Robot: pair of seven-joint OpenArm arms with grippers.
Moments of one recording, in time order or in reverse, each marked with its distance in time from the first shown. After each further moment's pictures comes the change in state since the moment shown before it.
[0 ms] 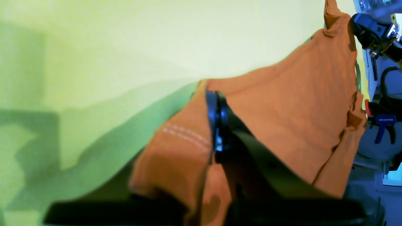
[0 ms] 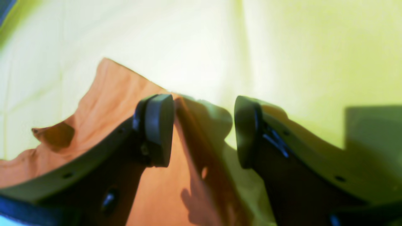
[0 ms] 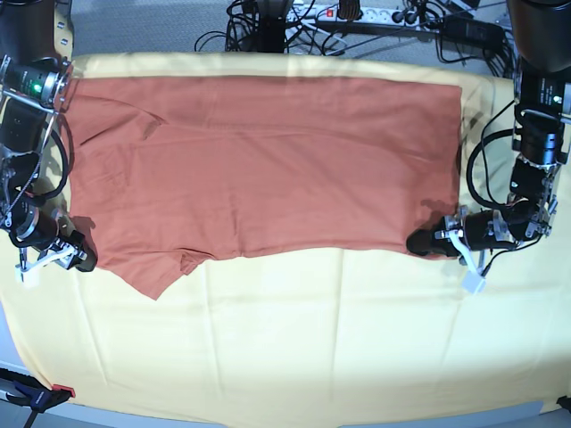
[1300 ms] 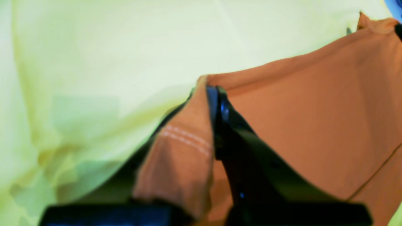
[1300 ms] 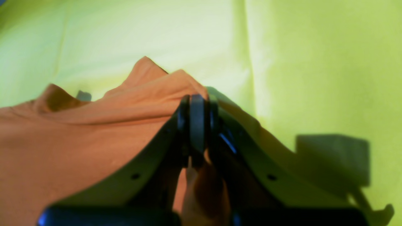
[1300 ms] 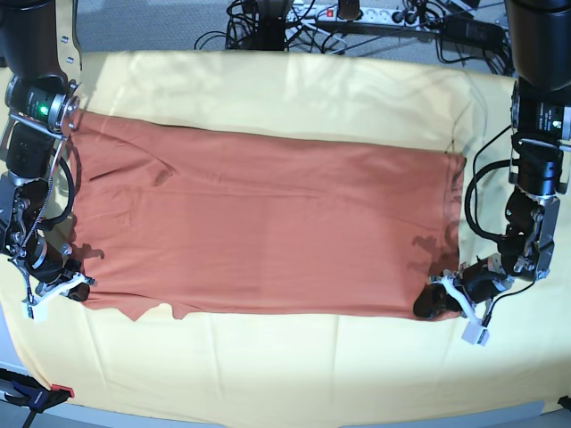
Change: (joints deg) left arm -8.1 2.9 0.0 -0.2 24.3 0.0 -24.5; right arm 6.4 -3.1 0.0 0.0 -17.5 -4.8 13.2
